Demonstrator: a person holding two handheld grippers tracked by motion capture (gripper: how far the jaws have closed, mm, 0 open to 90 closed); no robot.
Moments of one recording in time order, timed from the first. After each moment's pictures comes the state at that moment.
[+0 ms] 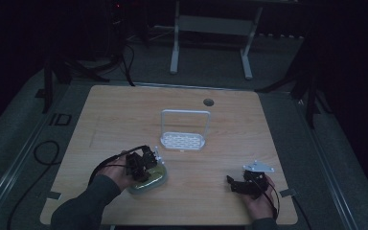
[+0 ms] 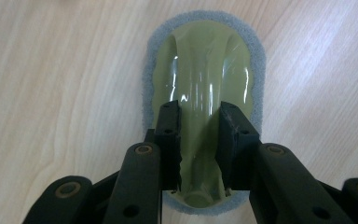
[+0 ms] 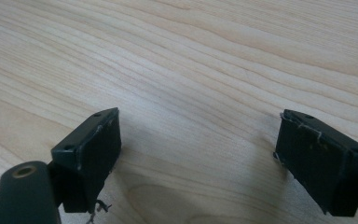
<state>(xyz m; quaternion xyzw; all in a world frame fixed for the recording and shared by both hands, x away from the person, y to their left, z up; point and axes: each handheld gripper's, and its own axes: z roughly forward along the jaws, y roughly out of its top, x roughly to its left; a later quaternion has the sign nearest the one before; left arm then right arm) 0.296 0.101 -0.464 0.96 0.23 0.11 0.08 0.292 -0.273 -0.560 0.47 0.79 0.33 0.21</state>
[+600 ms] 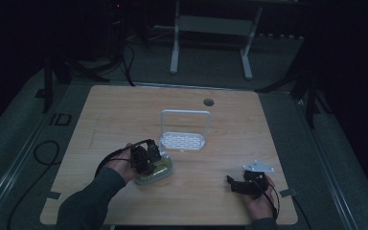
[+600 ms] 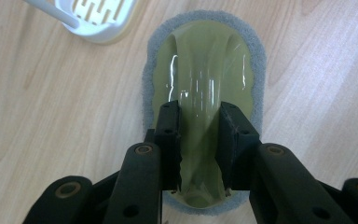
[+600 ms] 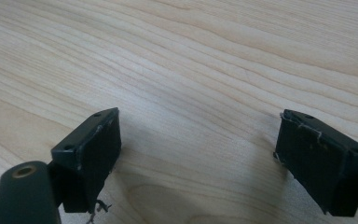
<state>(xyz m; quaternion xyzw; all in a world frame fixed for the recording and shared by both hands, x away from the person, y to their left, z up) 0.312 0.093 -0.457 0.96 0.20 0.14 0.11 0.292 -0.273 -0.560 0.48 0.79 0.34 0.21</state>
